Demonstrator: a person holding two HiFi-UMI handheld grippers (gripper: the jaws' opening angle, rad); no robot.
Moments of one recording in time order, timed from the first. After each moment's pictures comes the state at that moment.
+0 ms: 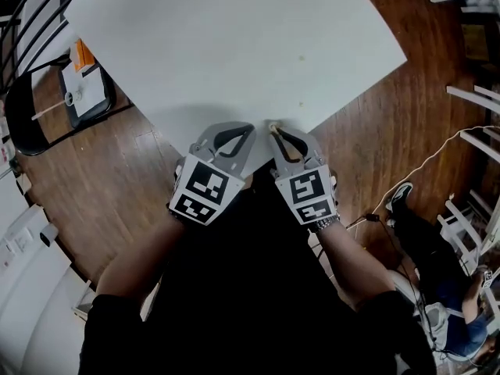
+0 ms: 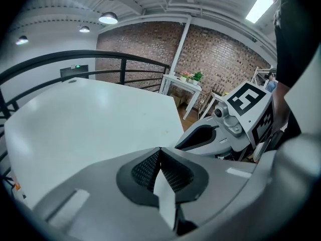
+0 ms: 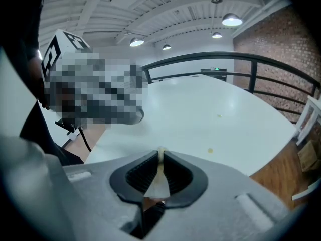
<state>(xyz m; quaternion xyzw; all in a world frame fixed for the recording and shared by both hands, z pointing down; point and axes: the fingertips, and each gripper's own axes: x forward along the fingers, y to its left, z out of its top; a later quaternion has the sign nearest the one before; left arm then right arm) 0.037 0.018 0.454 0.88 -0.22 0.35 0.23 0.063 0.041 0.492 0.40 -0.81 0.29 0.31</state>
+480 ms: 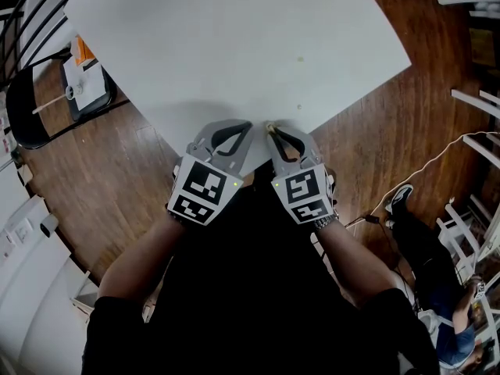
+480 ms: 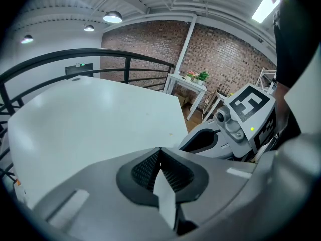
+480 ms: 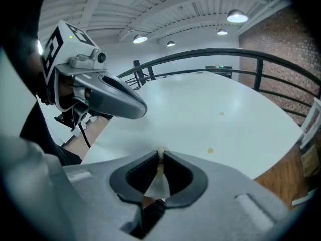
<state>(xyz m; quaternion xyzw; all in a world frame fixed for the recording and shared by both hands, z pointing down) 0.042 0.007 0.459 0.87 -0.24 0.36 0.25 0.064 0.037 0.503 0.37 -0.82 0.29 0.33</state>
